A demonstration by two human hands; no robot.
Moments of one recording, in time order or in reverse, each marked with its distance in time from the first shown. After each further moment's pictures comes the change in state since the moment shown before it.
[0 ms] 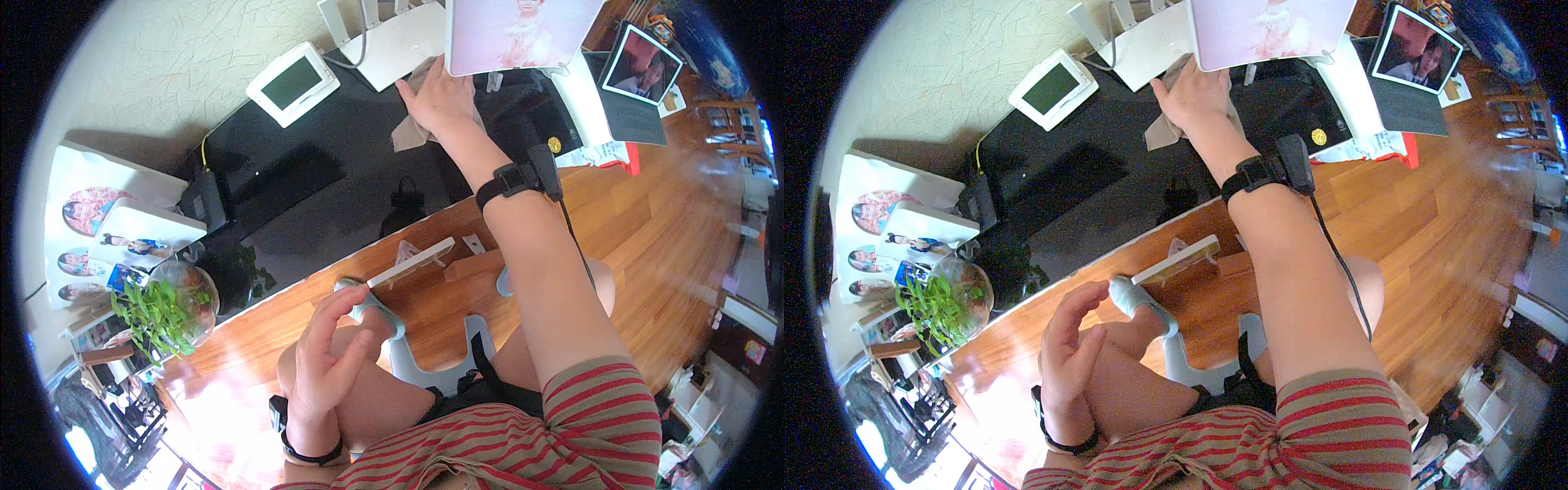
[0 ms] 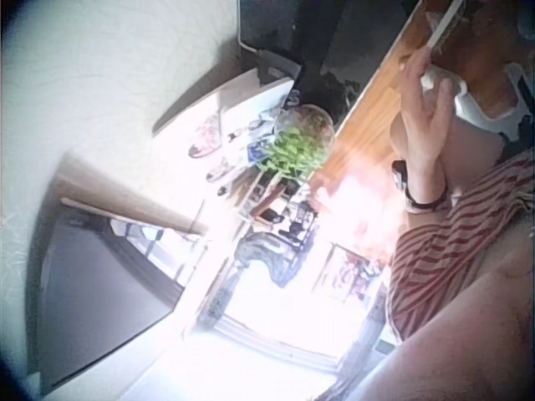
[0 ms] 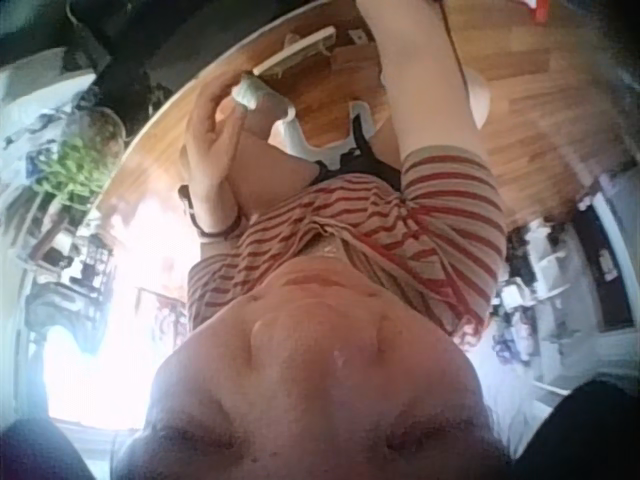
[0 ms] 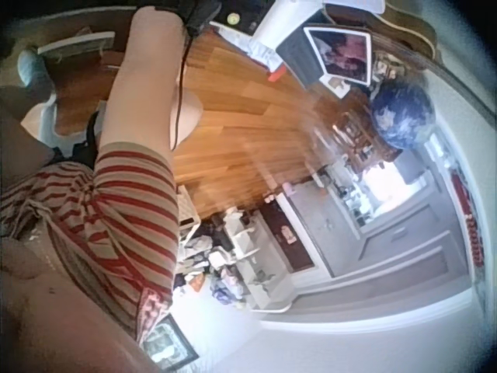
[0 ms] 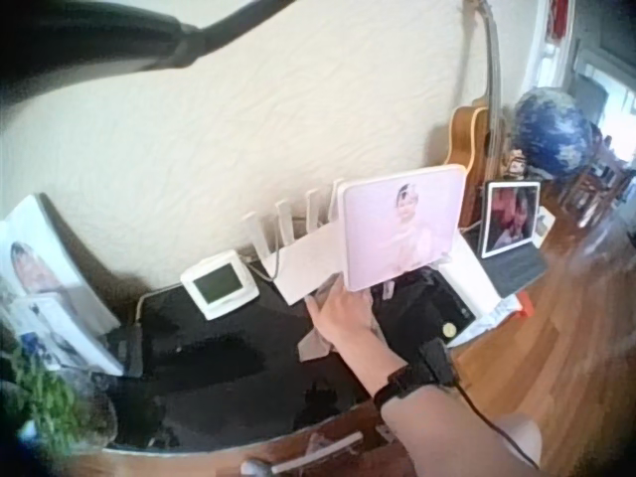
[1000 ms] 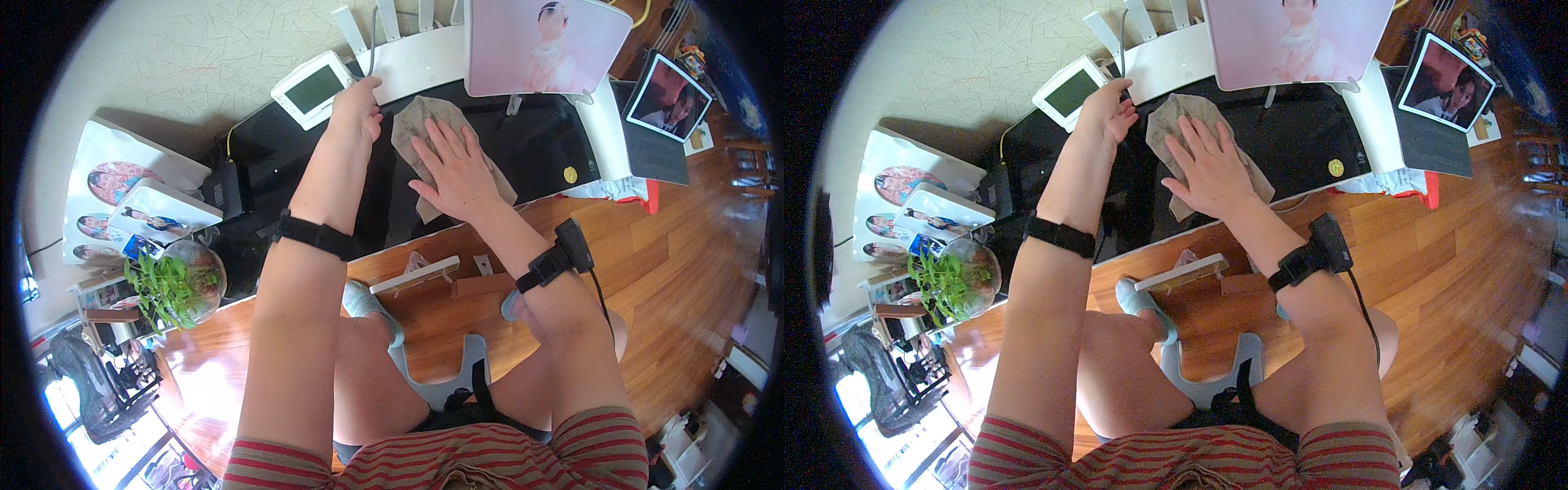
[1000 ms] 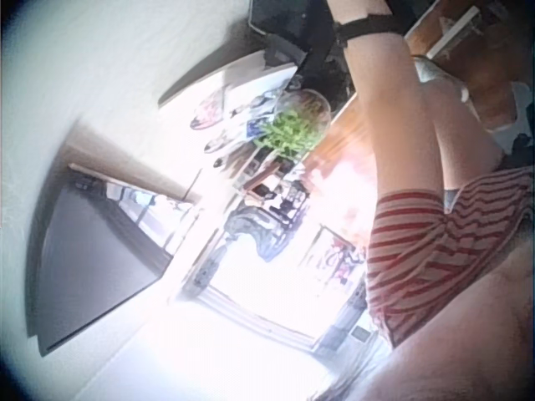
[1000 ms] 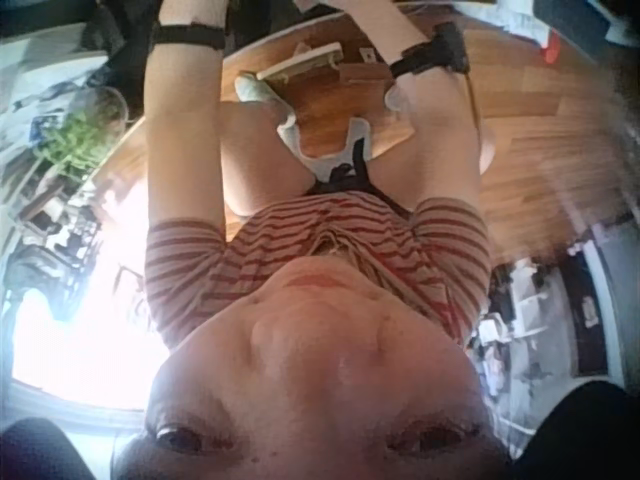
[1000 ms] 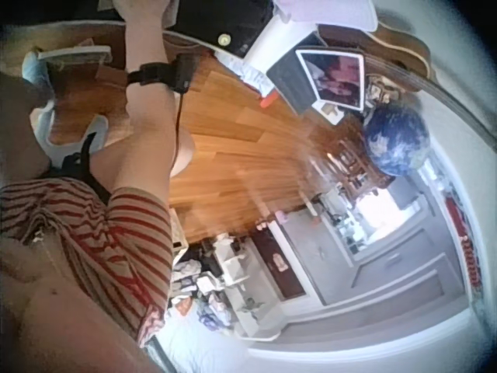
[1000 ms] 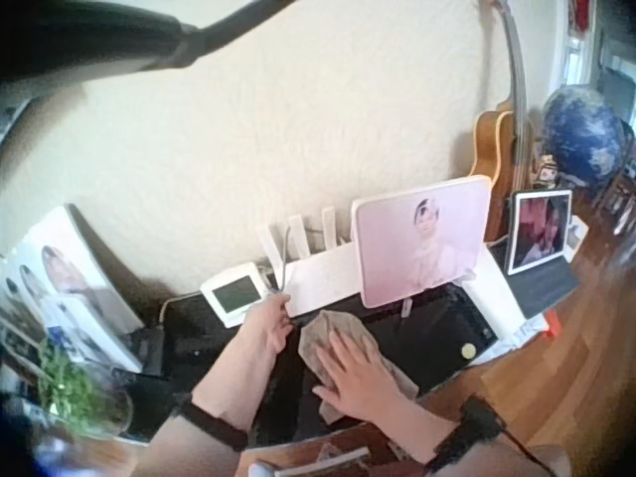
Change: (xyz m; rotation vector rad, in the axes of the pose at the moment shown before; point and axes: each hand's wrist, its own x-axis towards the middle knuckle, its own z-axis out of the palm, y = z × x) left_hand 0.341 -0.023 0.009 -0.652 0.451 -0.424; right_hand -0.091 0.025 -0.028 0.165 0.038 -0.644
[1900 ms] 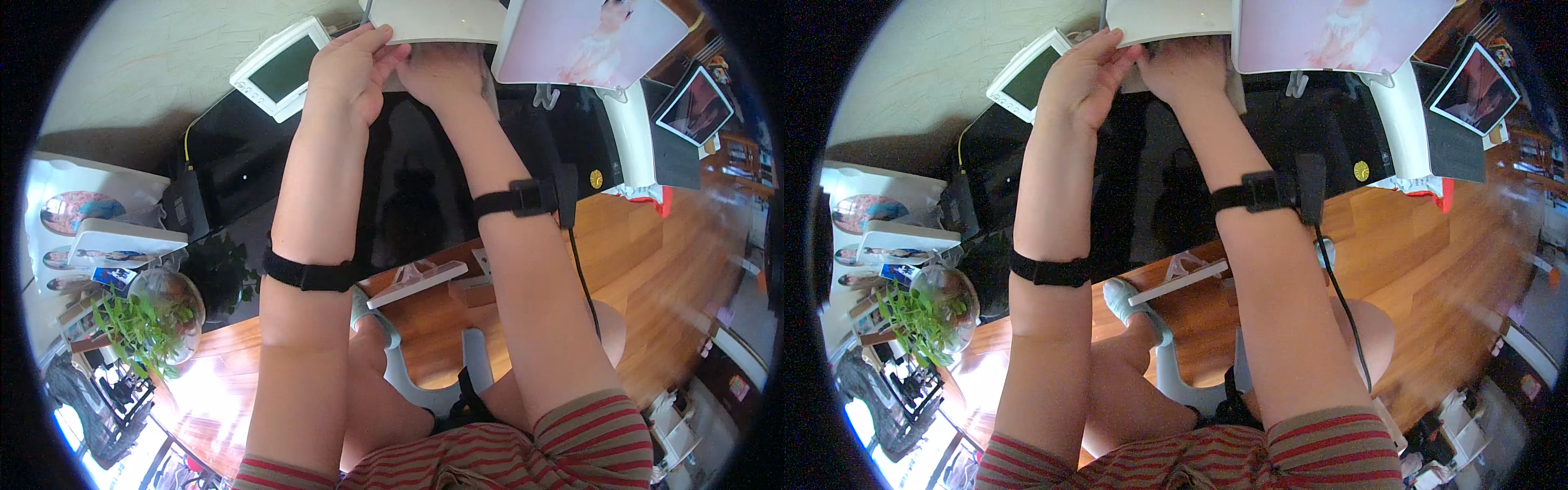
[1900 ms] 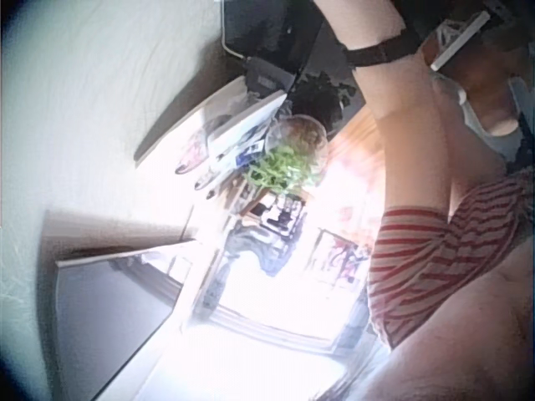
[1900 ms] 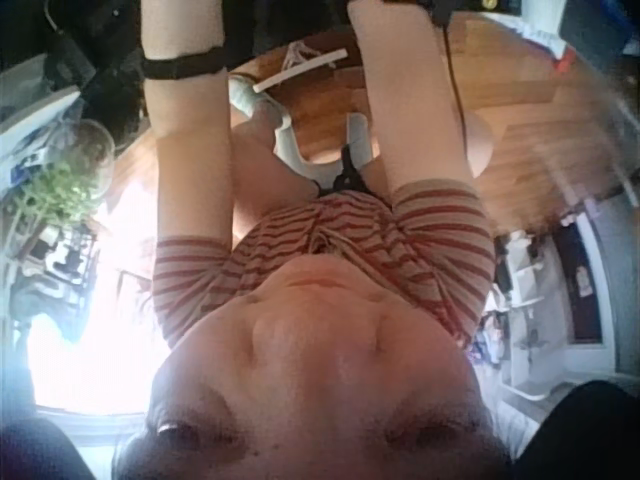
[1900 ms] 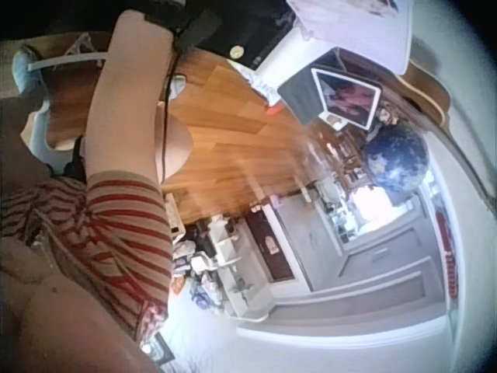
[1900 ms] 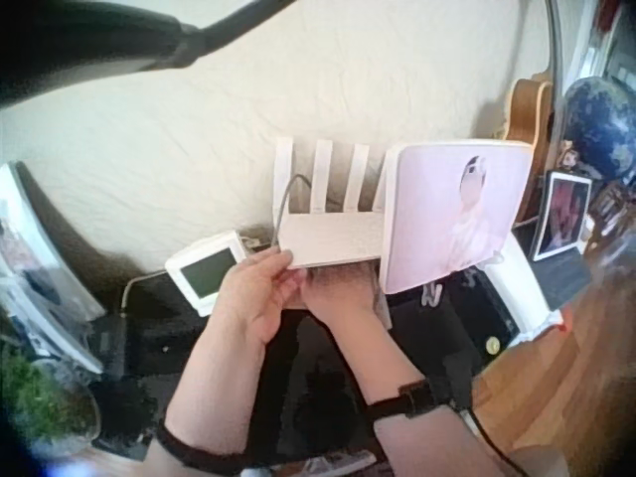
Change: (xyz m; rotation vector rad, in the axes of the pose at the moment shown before) left_hand 0.007 0.009 0.007 -0.337 -0.333 0.266; right_hand 0.148 0.044 0.064 -0.206 0.212 0.407
